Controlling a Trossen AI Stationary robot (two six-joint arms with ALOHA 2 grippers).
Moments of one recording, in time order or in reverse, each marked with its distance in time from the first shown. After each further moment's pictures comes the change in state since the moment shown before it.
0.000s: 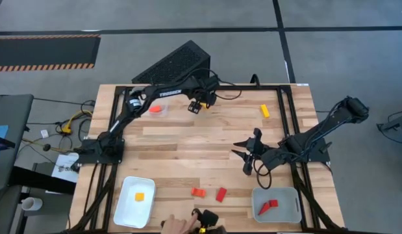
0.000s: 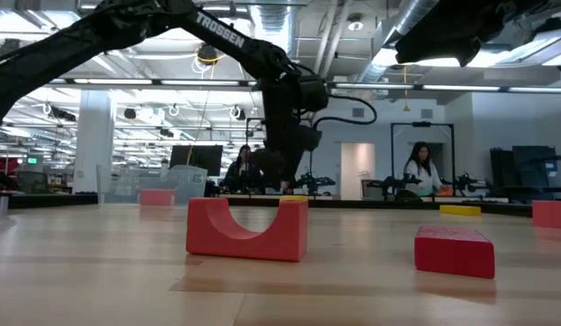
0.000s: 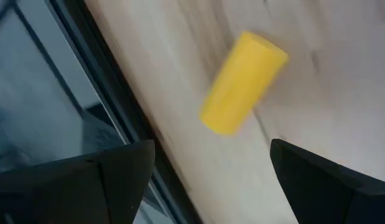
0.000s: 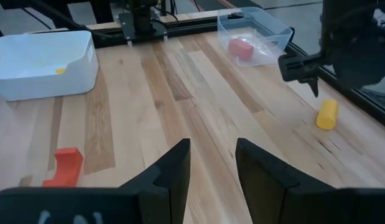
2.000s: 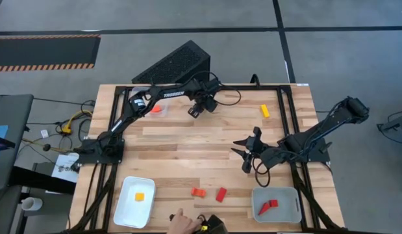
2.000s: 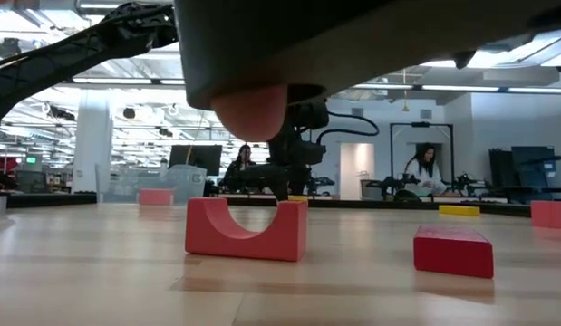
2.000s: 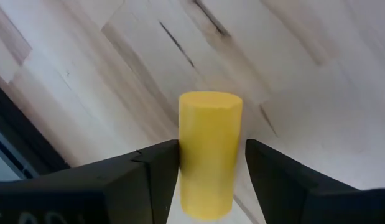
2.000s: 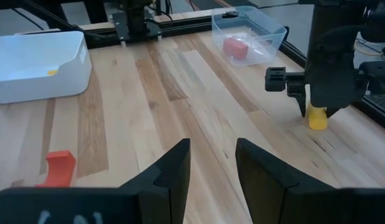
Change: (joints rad) left arm 0.008 0.072 0.003 0.031 0.218 0.193; right arm -0.020 0.000 0.000 -0.001 -0.003 -0.001
